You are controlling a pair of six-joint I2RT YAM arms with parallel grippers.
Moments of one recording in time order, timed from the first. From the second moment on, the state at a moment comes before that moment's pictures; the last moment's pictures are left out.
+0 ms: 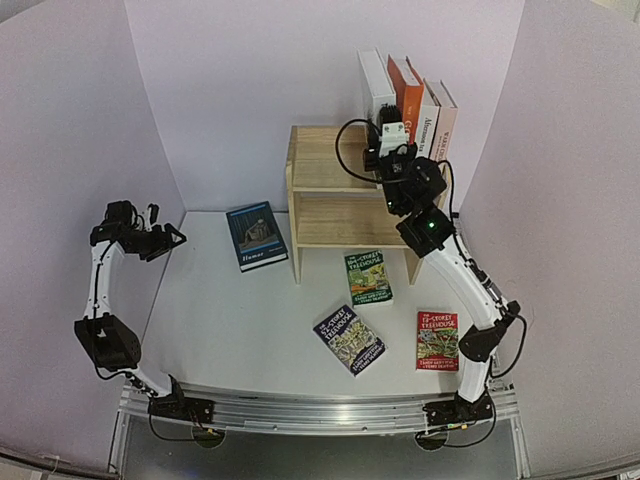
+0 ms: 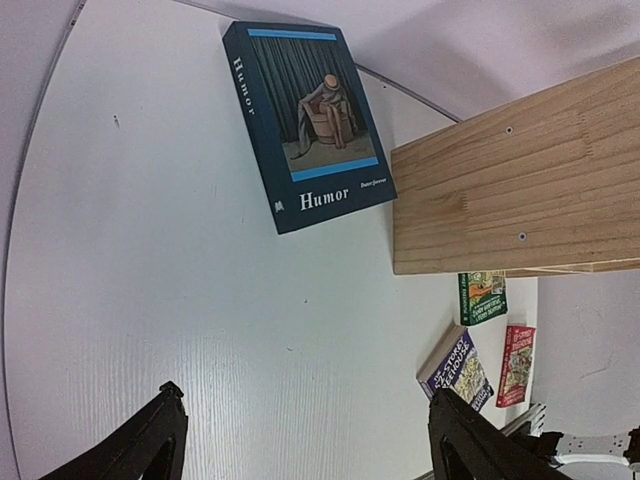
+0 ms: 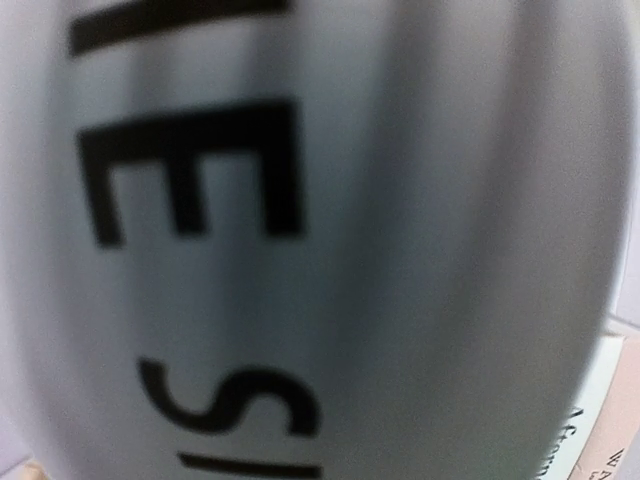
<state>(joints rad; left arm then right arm) 0.22 1.58 1.67 -1.09 0.62 -0.11 0.75 1.90 2.34 0.03 0.54 -0.40</state>
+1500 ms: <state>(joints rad) 0.21 1.62 1.64 -1.09 0.72 -0.10 0.80 1.80 1.97 0.41 0.67 -0.42</state>
